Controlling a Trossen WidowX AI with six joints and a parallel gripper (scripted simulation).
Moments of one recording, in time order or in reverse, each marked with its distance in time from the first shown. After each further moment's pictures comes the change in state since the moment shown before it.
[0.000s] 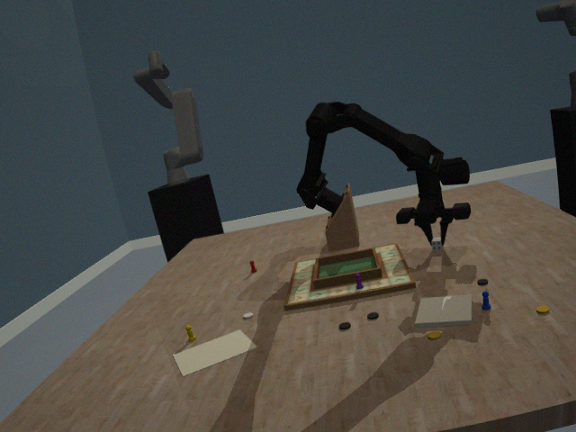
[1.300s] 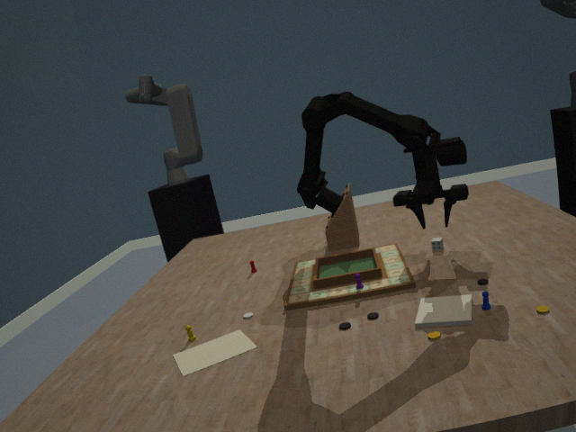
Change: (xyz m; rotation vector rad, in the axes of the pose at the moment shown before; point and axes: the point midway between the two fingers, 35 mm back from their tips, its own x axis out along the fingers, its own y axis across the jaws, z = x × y) arm -0.048 0.001 -0.001 -0.020 0.007 0.002
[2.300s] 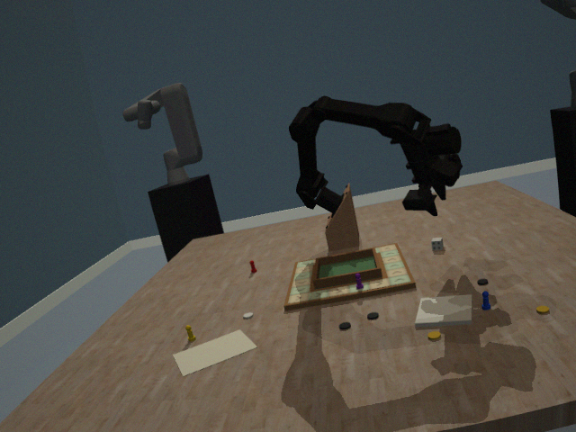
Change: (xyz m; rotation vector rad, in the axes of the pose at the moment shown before) arm -0.058 0.022 0.051 -1.253 0.276 0.349
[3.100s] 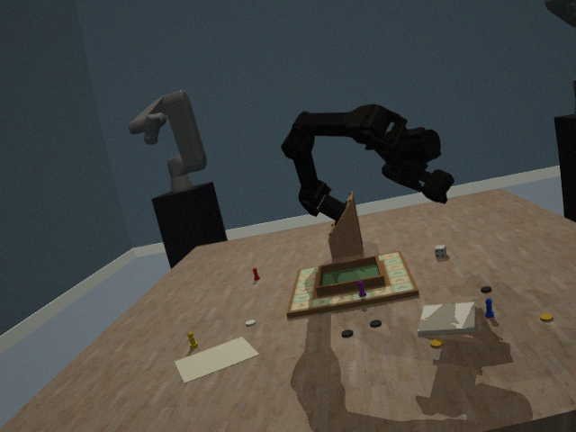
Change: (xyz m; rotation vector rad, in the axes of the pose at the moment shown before) arm -0.072 -0.030 0.005 -1.101 -0.225 0.259
